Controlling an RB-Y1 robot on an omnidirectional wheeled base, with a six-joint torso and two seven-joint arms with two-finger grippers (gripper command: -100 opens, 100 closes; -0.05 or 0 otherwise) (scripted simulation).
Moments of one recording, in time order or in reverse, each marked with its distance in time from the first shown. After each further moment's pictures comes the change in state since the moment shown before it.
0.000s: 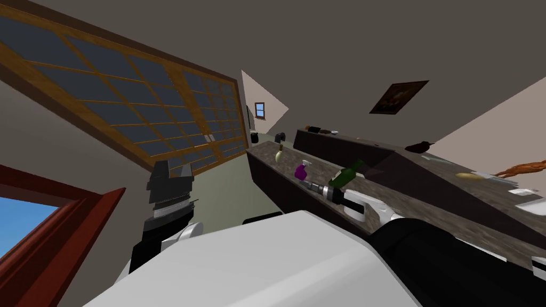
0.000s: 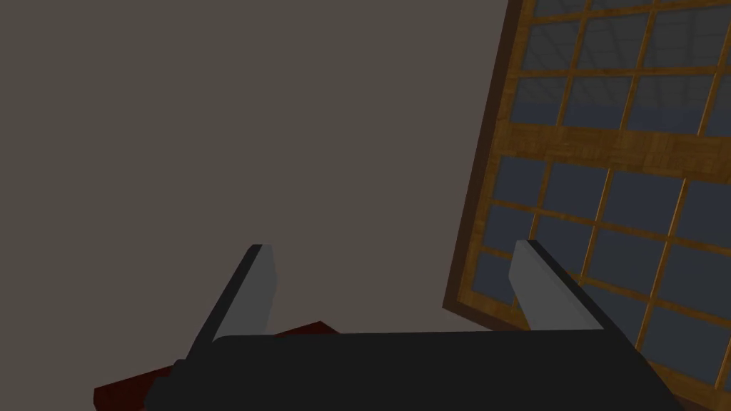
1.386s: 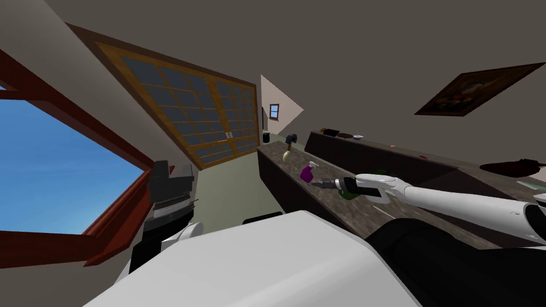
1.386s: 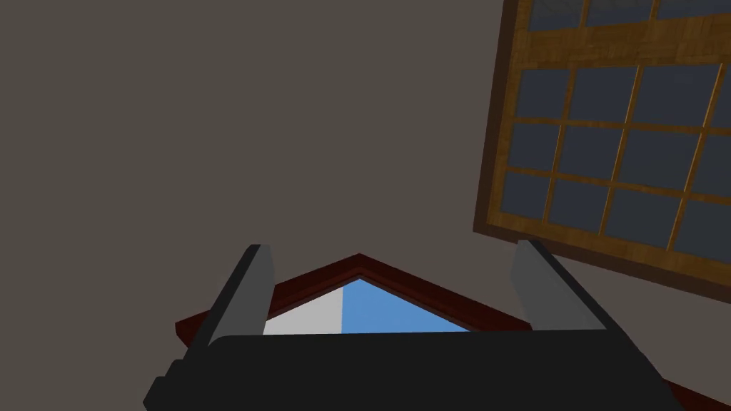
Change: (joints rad) left arm 0.000 0.000 0.000 0.000 0.000 0.000 0.000; right arm 0.022 -0.434 0.037 0.155 0.073 -0.033 -0.041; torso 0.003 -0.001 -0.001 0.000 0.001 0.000
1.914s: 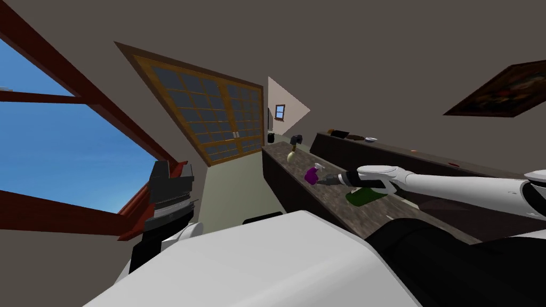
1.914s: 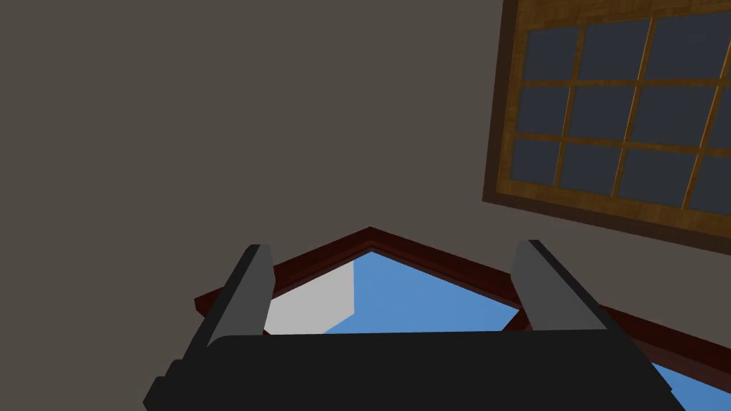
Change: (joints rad) left arm 0.000 0.000 0.000 0.000 0.000 0.000 0.000; right arm -0.014 -0.149 0.021 0.053 0.034 -0.018 -0.019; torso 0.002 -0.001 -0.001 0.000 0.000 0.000
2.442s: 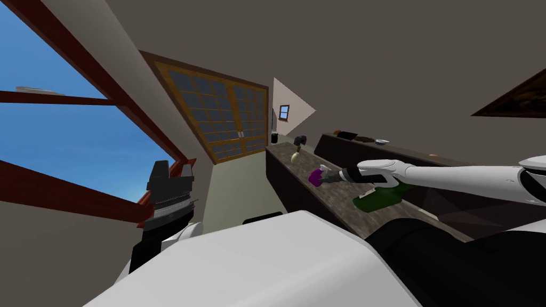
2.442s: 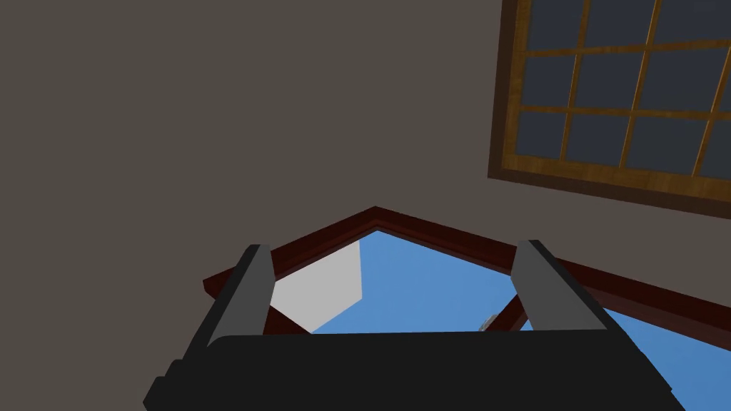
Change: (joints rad) left arm 0.000 0.000 0.000 0.000 0.000 0.000 0.000; right arm 0.009 -0.091 -0.005 0.020 0.013 -0.008 -0.003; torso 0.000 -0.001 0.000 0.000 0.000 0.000
